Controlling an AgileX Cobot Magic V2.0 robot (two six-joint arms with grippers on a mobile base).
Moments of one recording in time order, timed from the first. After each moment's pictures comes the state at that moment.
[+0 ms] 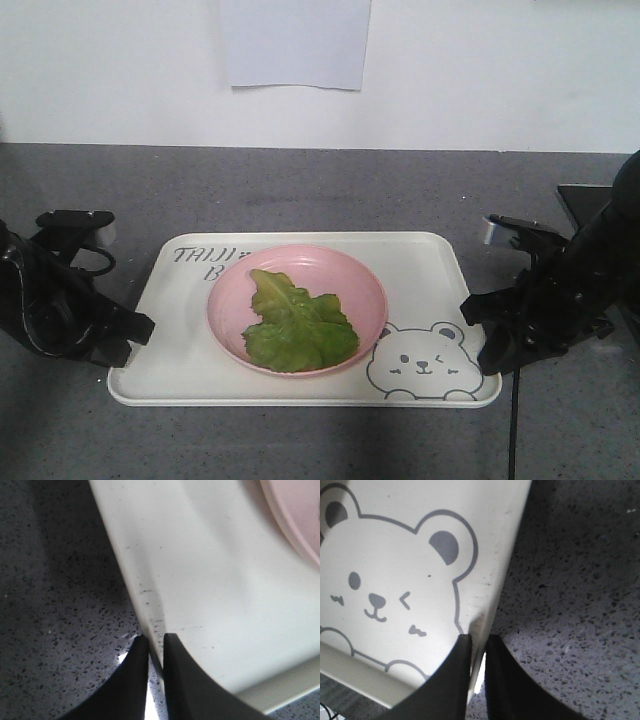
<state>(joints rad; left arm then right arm) -0.19 1.48 -1.01 -0.28 0.98 0.16 0.07 1.65 -1.11 0.44 1.16 -0.32</state>
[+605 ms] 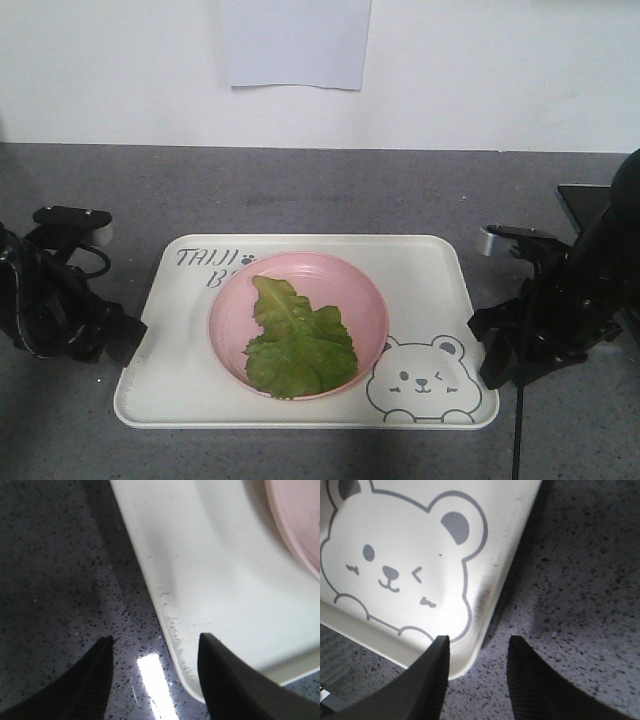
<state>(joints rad) -0.19 1.47 -1.01 -0.22 0.96 0.17 0.07 1.63 -1.11 0.39 1.21 -0.35</state>
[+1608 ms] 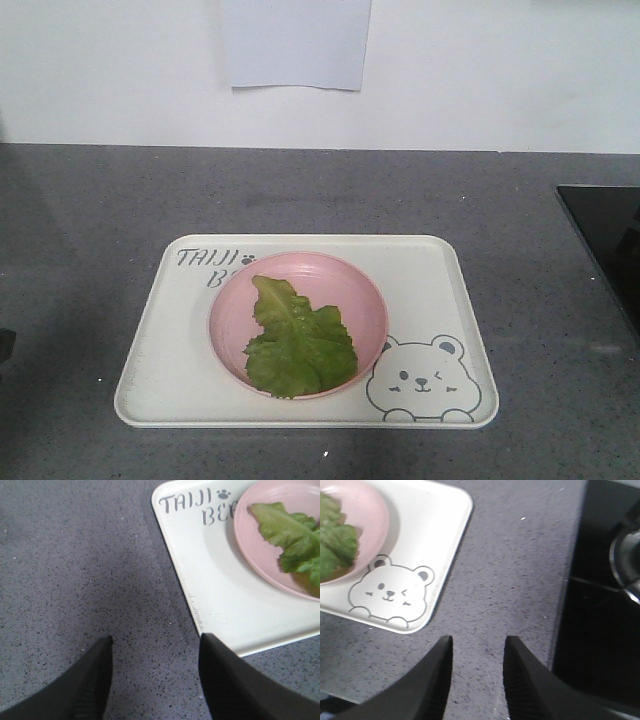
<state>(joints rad) -0.19 0.75 -0.74 -0.04 0.83 0.04 0.07 0.72 -1.05 0.07 1.21 -0.19</state>
